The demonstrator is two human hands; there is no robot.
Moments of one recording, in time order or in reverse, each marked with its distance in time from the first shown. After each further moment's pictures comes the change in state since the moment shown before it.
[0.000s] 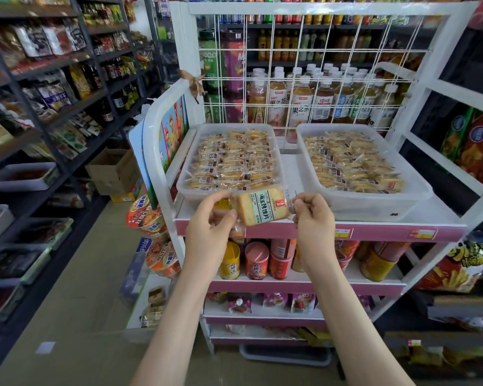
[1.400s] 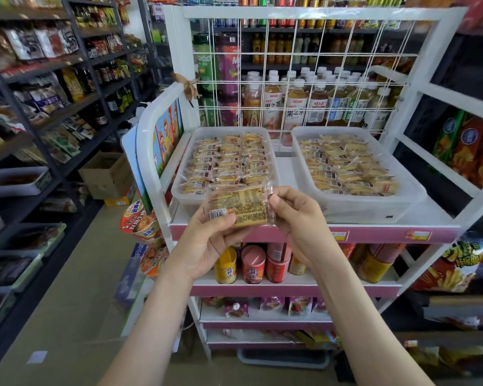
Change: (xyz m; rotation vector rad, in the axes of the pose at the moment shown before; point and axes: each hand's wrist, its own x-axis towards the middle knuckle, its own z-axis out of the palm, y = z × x) left_hand 0.023 -0.011 -0.007 -0.911 -0.461 -0.316; right_hand 0.004 -0.024 0.001 0.427 -0.530 0.035
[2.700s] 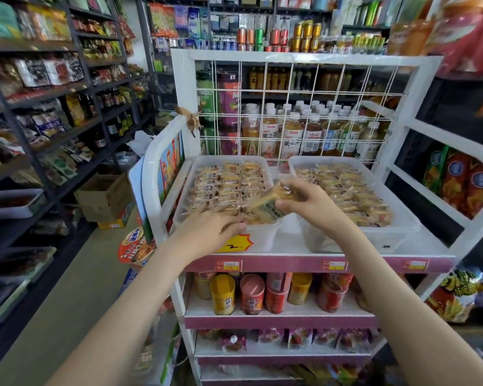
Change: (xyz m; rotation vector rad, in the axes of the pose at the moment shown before) left_hand 0.061 0.049 -0.007 2.087 -0.213 0.028; right_hand 0.076 -0.040 -0.046 -0.930 -0.071 -0.129
